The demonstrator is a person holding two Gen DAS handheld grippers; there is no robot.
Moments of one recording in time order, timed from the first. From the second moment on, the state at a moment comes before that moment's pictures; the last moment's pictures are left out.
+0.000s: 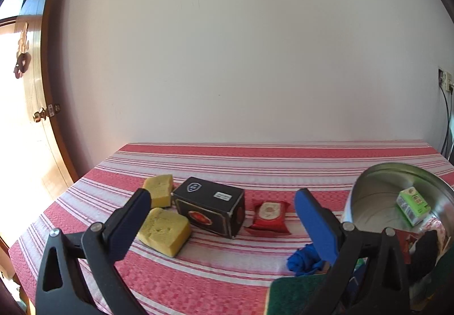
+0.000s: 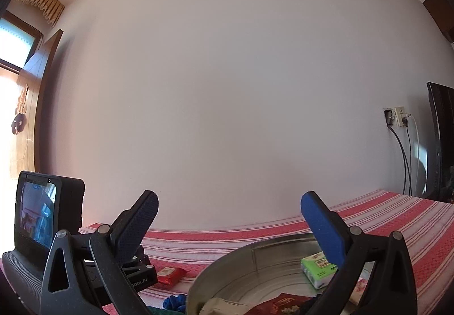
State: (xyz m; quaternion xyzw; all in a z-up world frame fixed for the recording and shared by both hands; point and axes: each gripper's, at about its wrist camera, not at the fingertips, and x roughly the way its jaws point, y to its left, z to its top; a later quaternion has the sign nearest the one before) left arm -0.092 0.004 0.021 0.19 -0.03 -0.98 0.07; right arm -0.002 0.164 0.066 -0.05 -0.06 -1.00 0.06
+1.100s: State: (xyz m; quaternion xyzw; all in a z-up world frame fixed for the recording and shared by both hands) left arm -0.125 -0.153 -0.034 0.34 0.10 -0.93 0.12; right arm -0.010 0.067 0.031 0.10 -0.03 -0.97 0.21
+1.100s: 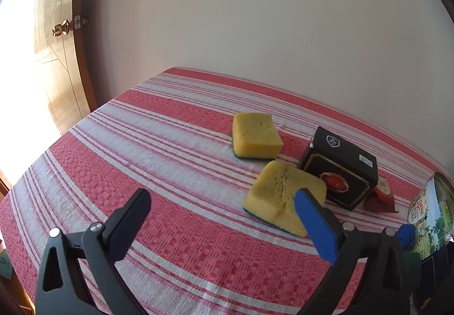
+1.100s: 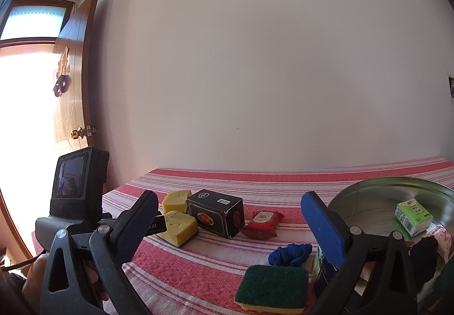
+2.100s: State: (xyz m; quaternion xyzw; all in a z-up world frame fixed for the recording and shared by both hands) left arm -0.198 -0.124 -0.058 0.42 0.10 -0.90 -0.03; right arm -0.022 0.054 0.024 0.14 -0.02 -0.96 0.22
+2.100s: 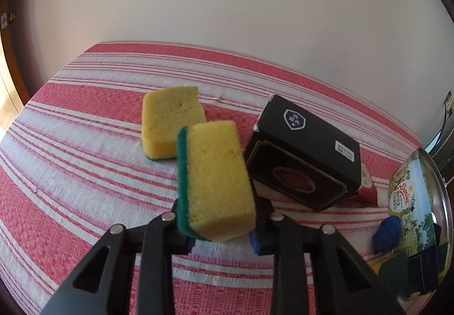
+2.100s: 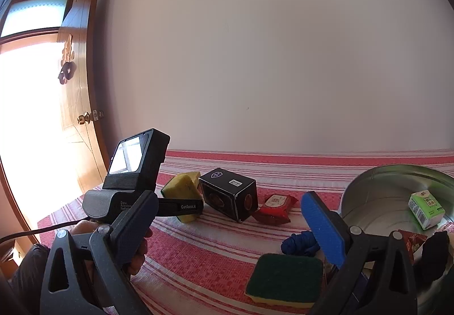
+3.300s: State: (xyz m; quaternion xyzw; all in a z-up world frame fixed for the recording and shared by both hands) left arm -0.162 -0.197 -0.033 0.27 0.15 -0.94 0.14; right arm -0.219 -0.051 -0.015 0.42 0.12 -0.88 0.20
